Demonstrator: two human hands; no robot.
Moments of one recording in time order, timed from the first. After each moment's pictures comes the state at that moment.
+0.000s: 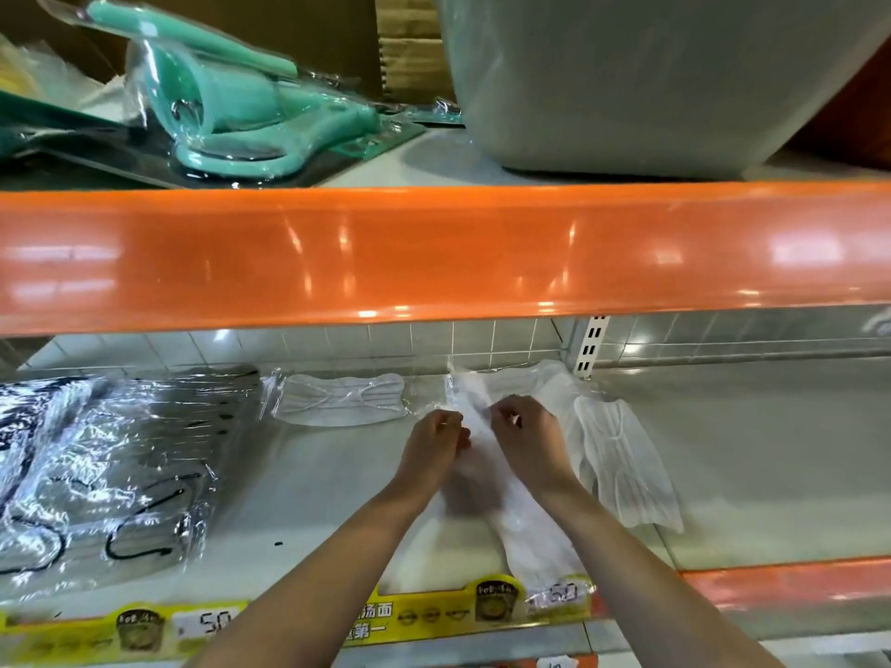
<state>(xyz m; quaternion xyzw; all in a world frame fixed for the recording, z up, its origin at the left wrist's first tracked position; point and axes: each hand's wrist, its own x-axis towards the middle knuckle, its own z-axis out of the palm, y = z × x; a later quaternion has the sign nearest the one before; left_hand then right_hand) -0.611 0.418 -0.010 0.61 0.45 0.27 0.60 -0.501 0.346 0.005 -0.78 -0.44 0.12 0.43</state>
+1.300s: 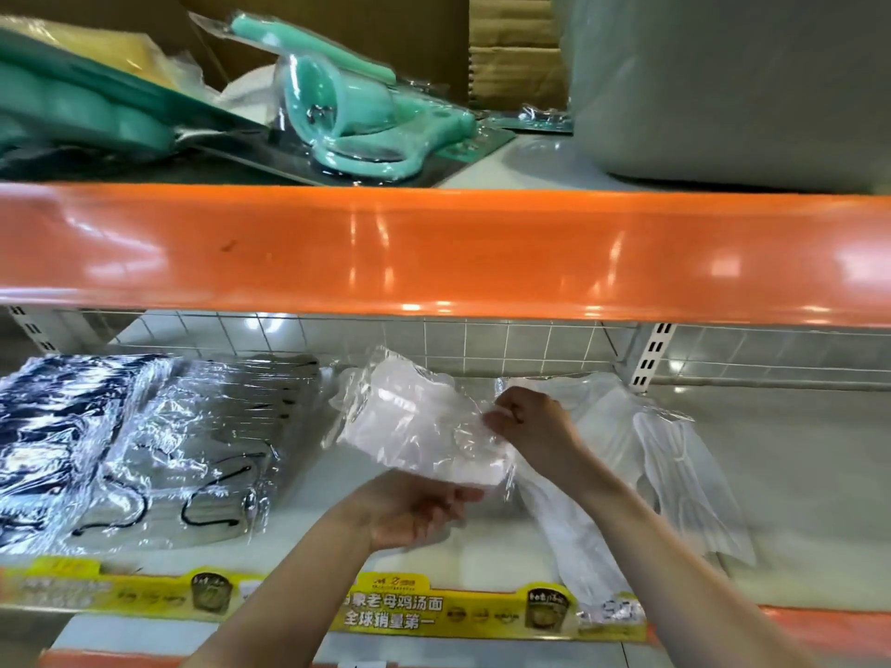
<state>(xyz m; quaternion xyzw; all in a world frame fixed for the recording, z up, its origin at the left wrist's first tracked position) -0.719 0.427 -0.001 0.27 0.35 0.04 0.90 -0.533 0.372 0.037 -0.75 -0.53 0.20 0.35</state>
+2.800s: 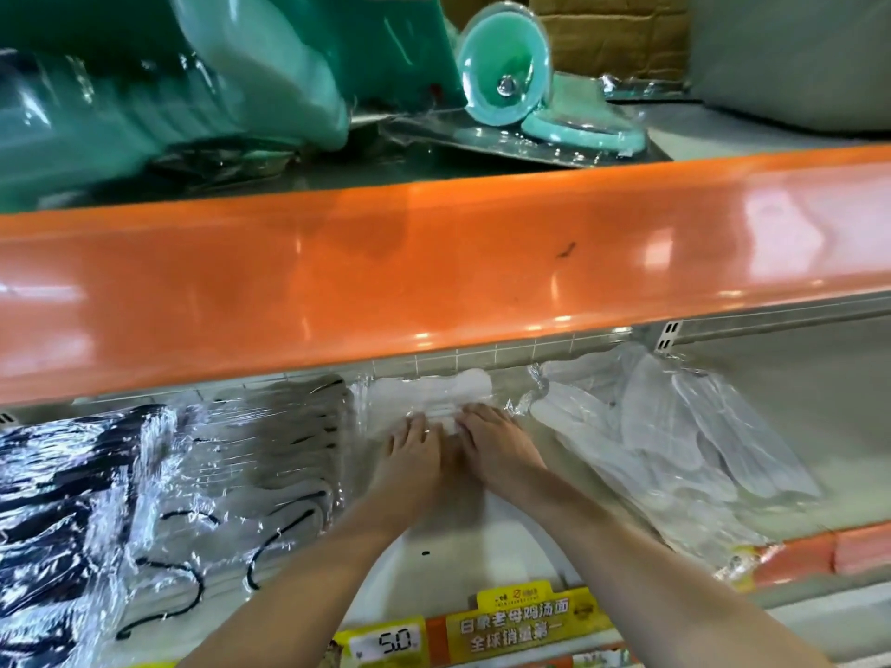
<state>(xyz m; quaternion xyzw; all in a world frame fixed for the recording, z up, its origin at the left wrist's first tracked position) -0.760 0.515 -0.038 0.92 0.38 0.00 0.10 -0.634 0.447 -0.033 -0.79 -0.58 0.06 0.19</state>
